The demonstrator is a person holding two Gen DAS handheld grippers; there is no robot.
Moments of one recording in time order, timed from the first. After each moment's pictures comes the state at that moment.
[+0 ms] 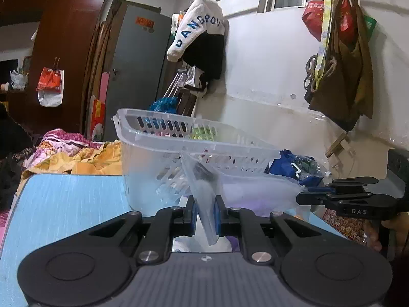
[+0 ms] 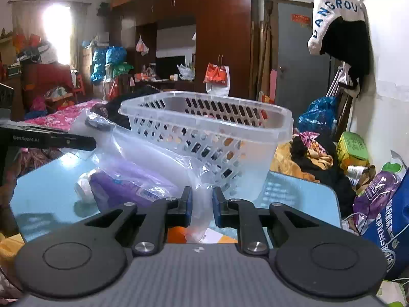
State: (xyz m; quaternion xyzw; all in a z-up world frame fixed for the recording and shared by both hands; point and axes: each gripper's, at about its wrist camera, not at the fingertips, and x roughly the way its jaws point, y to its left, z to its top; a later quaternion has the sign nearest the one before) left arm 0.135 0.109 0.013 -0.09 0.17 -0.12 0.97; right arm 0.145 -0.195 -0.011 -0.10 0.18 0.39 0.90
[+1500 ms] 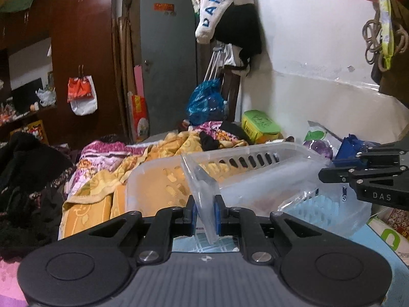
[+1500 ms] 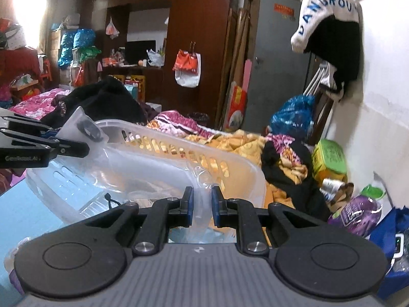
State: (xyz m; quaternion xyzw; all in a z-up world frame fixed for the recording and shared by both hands) left arm 0.289 0.099 0.080 0.01 0.25 0.01 0.97; right arm 0.256 -0.130 0.028 -0.13 0.22 0.32 0.91
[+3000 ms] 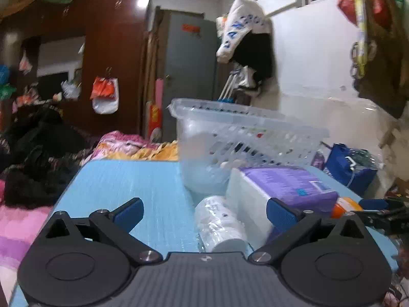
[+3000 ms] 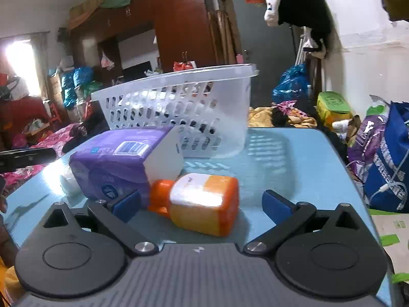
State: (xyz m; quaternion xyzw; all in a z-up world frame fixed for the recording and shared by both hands) left arm 0.114 0.102 -0.011 -0.06 0.18 0.04 0.98; right arm 0.152 -0.213 -0.058 0.00 0.23 0.34 0.91
